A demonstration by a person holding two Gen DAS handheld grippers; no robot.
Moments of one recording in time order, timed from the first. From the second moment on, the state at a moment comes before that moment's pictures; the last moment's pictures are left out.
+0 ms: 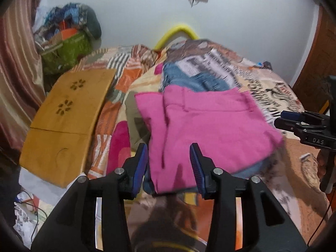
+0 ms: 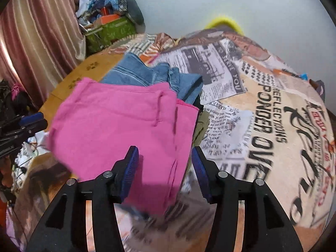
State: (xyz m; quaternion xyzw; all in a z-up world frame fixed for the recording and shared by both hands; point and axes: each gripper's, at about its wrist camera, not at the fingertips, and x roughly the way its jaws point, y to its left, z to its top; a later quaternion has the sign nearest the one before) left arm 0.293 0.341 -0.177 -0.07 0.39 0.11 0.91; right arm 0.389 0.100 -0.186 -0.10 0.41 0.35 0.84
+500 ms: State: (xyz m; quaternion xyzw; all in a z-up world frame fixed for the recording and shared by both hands) left arm 0.134 0.210 -0.038 -0.04 0.23 0.06 0.97; right arm 0.217 0.024 -0.045 -0.01 0.24 0.39 0.89
